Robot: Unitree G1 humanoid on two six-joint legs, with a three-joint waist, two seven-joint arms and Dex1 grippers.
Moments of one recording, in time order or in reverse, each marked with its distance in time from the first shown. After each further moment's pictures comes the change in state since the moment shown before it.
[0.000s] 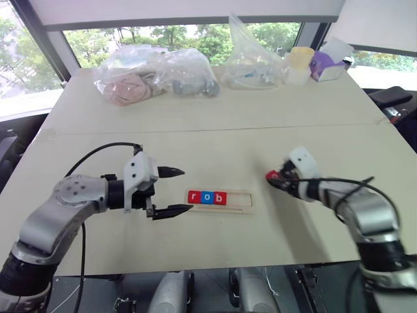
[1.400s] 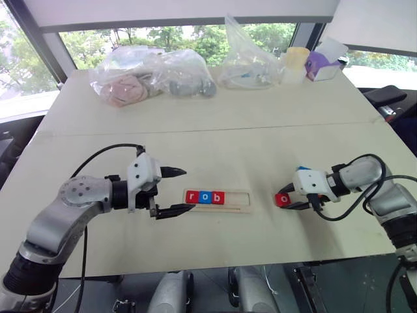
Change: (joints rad) left arm 0.014 -0.025 -0.005 -0.010 0.016 -0.015 0.019; right arm -0.266 -0.074 0.223 0.534 -0.212 -0.831 0.511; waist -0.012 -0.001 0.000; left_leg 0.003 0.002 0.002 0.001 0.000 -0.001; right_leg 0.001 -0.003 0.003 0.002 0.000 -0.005
